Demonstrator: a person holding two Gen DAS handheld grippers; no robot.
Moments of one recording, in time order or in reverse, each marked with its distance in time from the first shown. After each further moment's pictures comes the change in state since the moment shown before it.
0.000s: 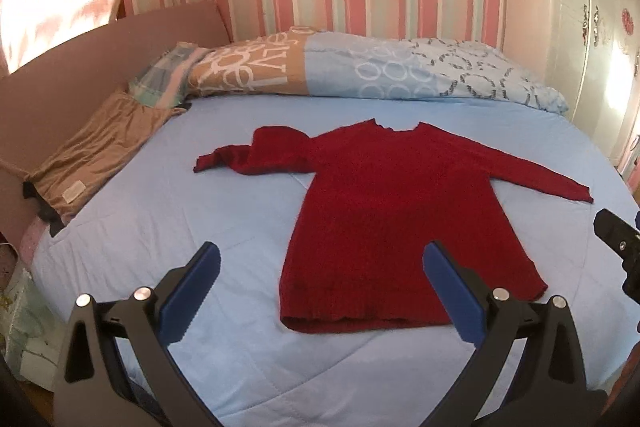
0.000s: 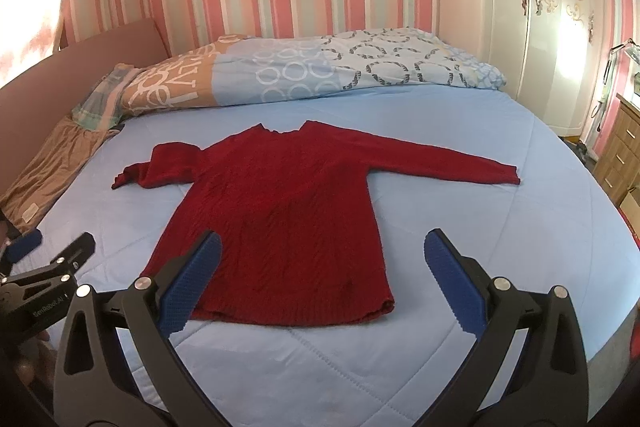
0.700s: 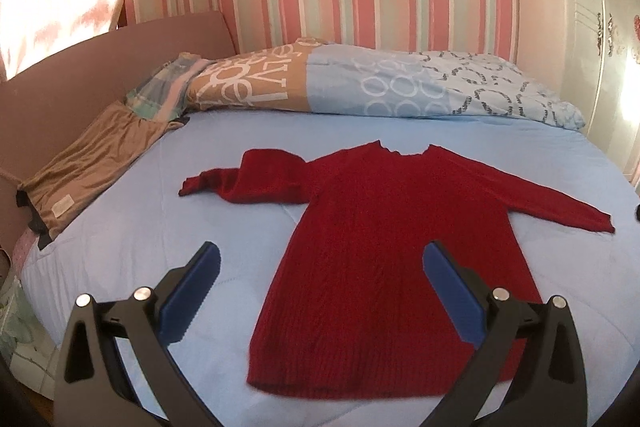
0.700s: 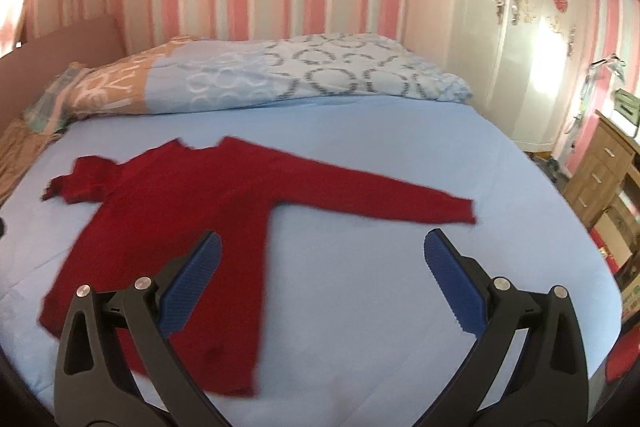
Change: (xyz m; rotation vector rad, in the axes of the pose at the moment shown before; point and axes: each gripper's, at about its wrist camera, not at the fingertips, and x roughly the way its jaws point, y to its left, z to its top) left arm 0.074 -0.037 0.037 -0.009 -0.060 0.050; right arm 0.099 -0.153 0.053 -0.027 -0.035 -0.157
